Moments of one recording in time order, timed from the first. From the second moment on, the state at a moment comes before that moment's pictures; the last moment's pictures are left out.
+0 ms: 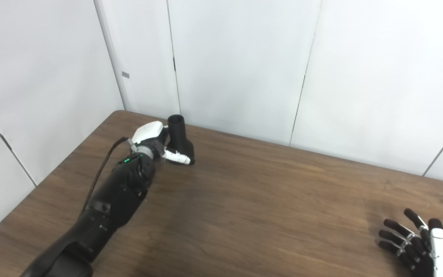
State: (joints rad) left arm -0.57 0.56 -0.20 0.35 0.64 0.47 -0.17; right arm -0.08 -0.10 -0.11 -0.21 0.19 0.41 0.04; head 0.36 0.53
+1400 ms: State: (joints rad) left arm -0.57 0.52 -0.23 0.50 0.75 0.38 0.08; right arm -0.07 -0.12 -0.11 -0.20 0.21 0.40 0.08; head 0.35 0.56
